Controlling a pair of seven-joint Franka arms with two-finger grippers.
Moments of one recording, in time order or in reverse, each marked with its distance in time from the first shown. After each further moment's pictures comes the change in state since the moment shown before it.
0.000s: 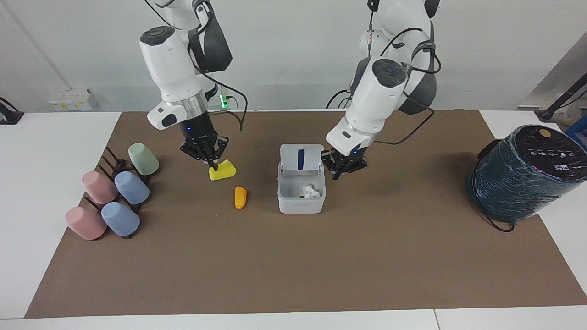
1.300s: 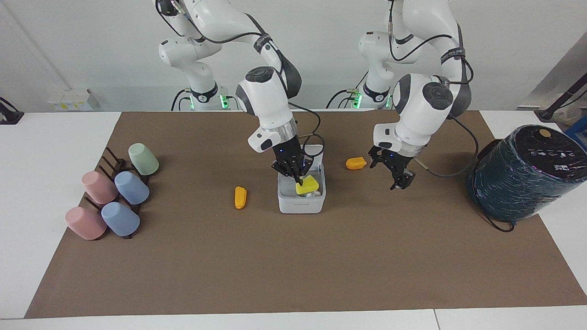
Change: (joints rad) left arm 0.132 -0.181 -0.008 -0.518 0.077 0.280 1.242; right arm 0.287 0.294 0.001 0.056 0.000 0.375 0.388
